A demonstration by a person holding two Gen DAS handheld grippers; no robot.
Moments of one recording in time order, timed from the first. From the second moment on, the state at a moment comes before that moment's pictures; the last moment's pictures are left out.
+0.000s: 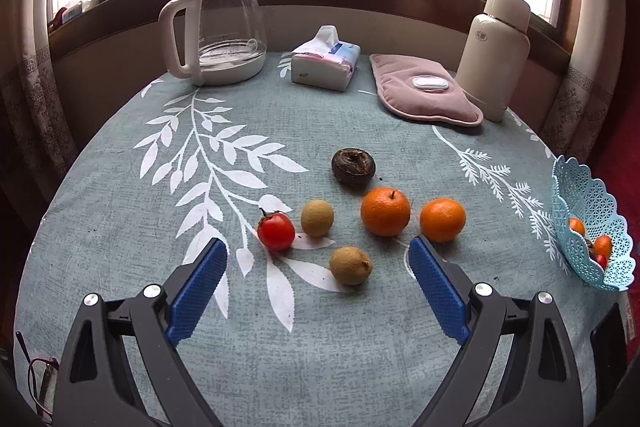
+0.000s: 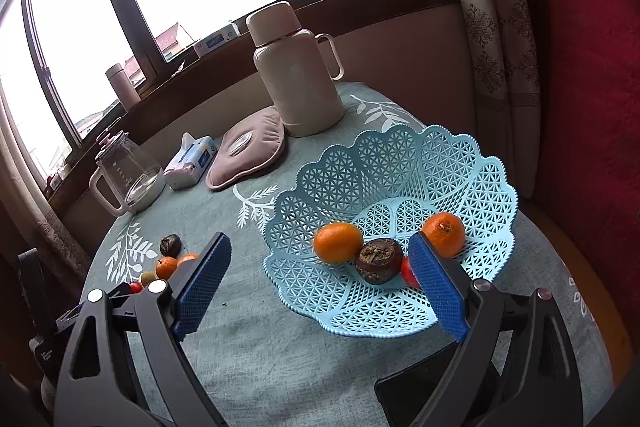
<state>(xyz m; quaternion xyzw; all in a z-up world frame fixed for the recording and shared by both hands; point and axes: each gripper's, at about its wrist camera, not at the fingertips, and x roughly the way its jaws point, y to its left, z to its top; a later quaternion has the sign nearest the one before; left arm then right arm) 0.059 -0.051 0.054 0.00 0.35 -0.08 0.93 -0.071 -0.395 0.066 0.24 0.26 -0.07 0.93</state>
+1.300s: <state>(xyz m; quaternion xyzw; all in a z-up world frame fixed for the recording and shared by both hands) 0.101 -0.020 0.021 -0.02 0.39 -0.07 0.92 -0.064 -0.365 0.059 0.20 0.27 -0.05 0.94</state>
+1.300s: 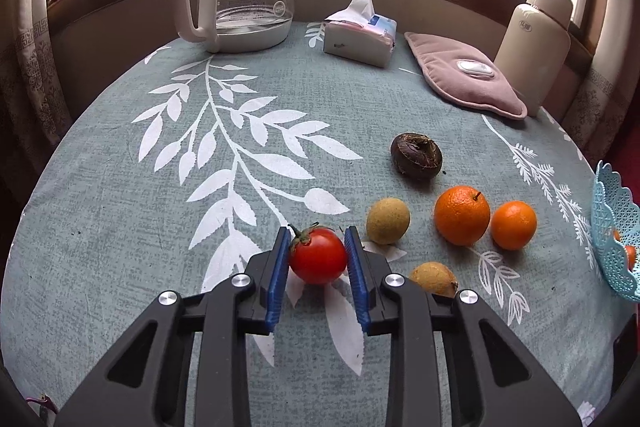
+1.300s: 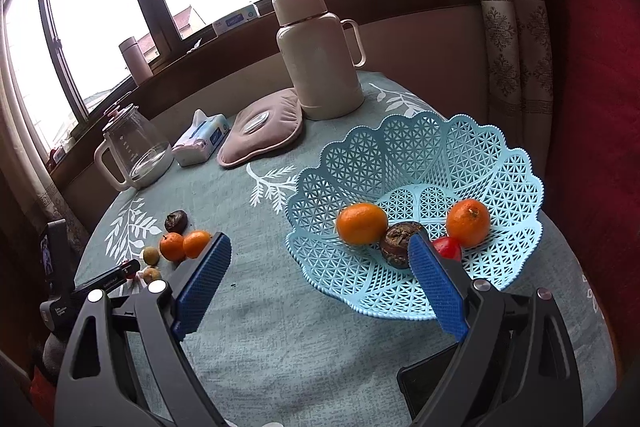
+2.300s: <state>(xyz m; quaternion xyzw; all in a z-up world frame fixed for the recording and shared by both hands) 0.052 0.034 0.105 -0.08 0.29 -0.08 0.95 0.050 -0.149 0.018 0.05 0.38 0.13 0.91</state>
